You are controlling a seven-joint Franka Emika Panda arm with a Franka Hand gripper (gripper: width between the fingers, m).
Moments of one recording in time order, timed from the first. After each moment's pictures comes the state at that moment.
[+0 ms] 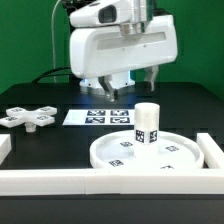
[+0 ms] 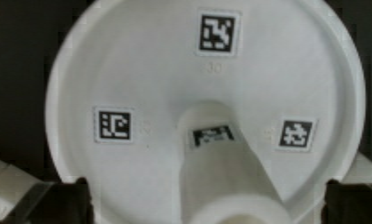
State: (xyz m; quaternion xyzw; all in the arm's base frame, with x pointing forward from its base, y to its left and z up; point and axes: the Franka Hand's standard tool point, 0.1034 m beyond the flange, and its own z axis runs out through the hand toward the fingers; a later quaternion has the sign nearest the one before) arm 0.536 -0.010 0.109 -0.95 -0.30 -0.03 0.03
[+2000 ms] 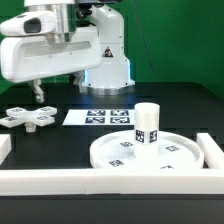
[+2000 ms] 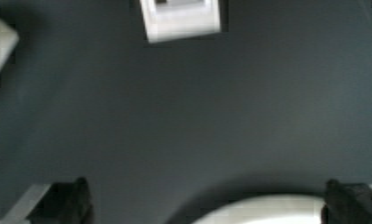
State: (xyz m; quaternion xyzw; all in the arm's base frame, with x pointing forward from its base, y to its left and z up) arm 0.456 -0.140 0.088 -0.94 -0.34 -0.02 0.02
